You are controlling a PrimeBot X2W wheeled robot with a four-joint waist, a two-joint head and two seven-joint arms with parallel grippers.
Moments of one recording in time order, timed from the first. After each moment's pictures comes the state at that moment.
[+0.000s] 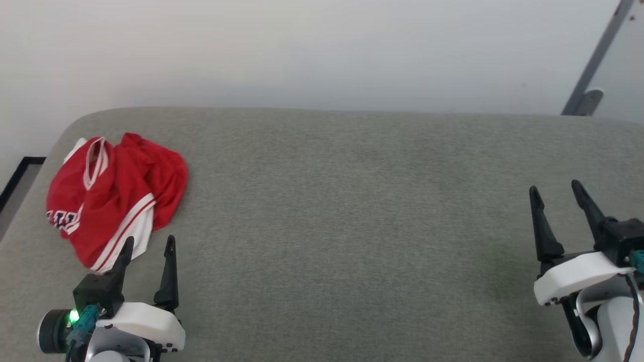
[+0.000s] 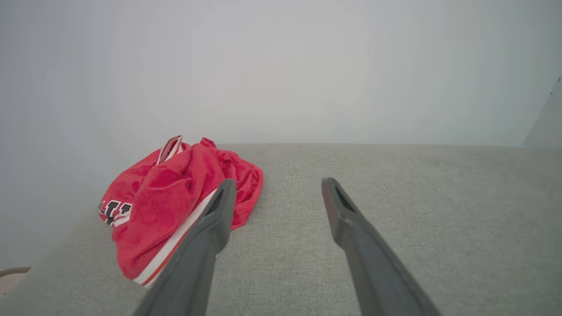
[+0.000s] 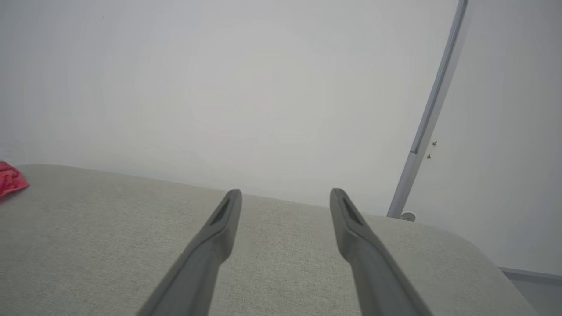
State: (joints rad) left arm -0.12 0.14 0.06 0.36 -0.12 -0.12 -0.26; right arm -0.23 -0.24 -0.03 0.36 0.17 0.13 -0.26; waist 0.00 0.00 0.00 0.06
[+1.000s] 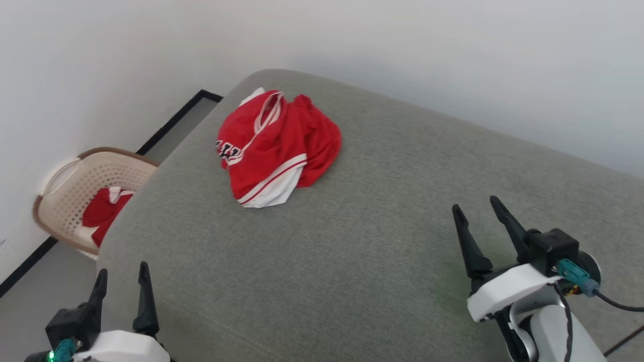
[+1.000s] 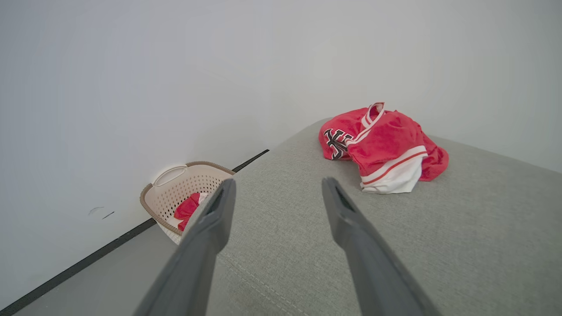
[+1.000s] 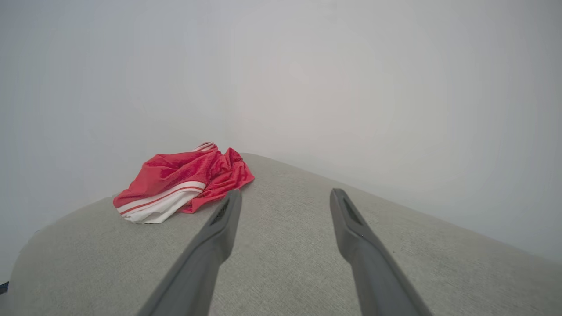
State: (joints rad) left arm -0.03 0.08 0.20 0.32 -0.11 -0.12 -0.26; right arm -0.22 -0.14 0.14 0.39 0.23 0.13 -0.26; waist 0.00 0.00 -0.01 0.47
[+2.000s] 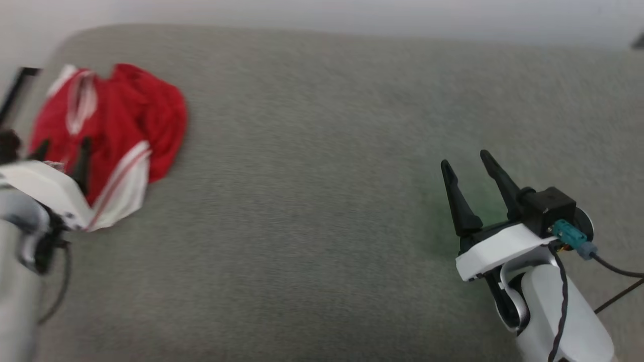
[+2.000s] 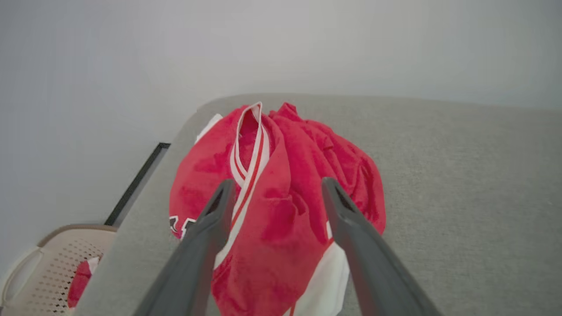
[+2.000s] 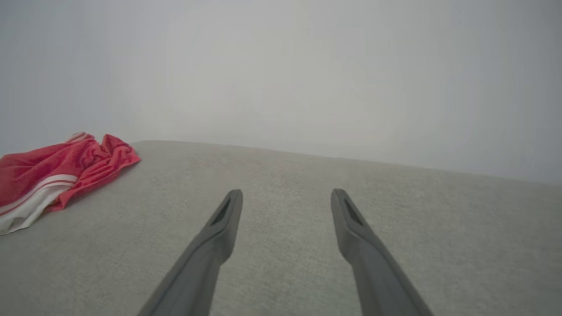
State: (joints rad) left arm -0.63 0.49 -0.13 0.73 -0.49 -0.13 0.02; right arm -0.35 -0.12 0.18 0.38 0.25 0.13 -0.26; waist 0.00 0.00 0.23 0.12
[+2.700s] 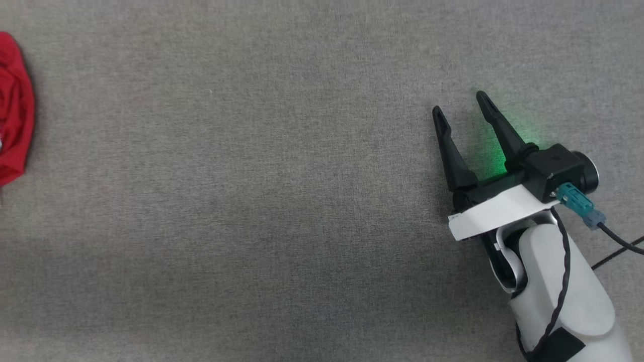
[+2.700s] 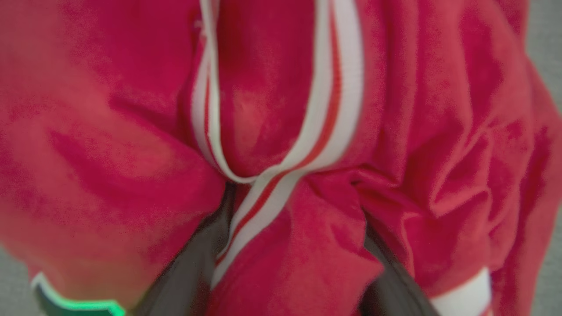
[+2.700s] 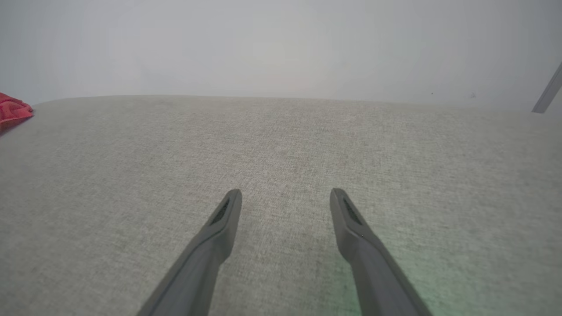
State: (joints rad) left arm -0.87 0.76 -0.21 0.93 -0.92 -0.13 0.60; right arm -0.47 -0.12 0.20 0.29 0.20 0.13 -0.26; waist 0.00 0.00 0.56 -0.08
